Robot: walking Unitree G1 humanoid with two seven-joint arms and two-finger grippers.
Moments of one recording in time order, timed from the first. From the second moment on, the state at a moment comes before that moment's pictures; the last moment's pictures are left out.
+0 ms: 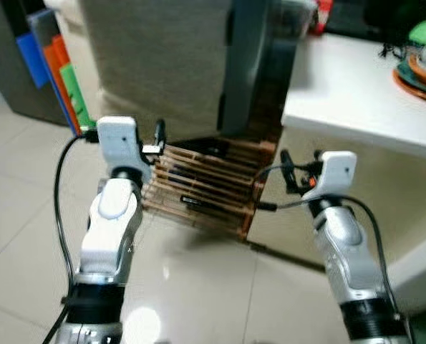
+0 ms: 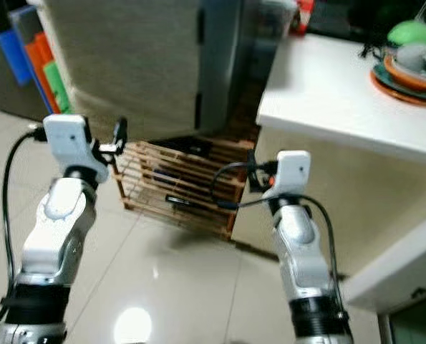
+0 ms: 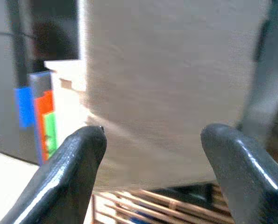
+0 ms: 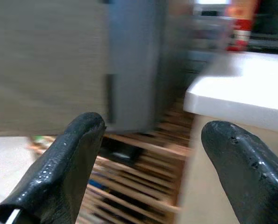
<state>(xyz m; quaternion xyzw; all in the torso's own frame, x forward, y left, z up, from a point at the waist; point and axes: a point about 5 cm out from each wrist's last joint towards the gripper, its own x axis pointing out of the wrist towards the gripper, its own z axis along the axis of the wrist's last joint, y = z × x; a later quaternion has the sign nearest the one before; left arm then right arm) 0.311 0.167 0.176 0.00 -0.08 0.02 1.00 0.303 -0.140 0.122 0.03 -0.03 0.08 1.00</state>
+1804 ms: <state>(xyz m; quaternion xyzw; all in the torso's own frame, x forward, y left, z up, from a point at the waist) 0.319 0.160 0.175 -0.01 -0.05 -0.01 1.00 0.295 -0.143 0.117 0.03 -0.03 0.09 0.99</state>
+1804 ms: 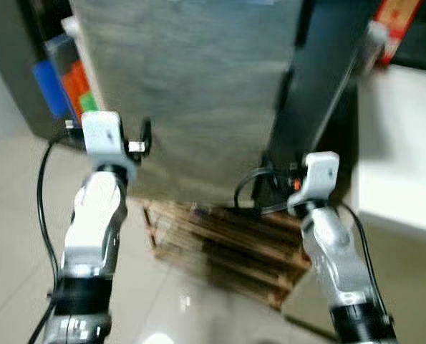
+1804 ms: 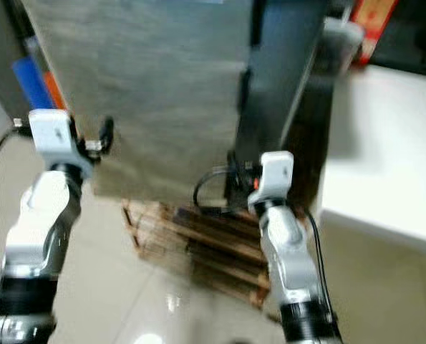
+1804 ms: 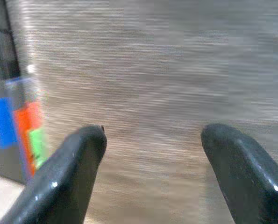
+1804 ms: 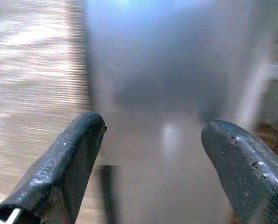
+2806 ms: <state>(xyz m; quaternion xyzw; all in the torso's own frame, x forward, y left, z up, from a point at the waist) 0.320 0.146 0.174 -0.03 -0.05 -0.04 1.00 0.296 -0.155 0.123 0.03 -0.03 0.07 1.00</state>
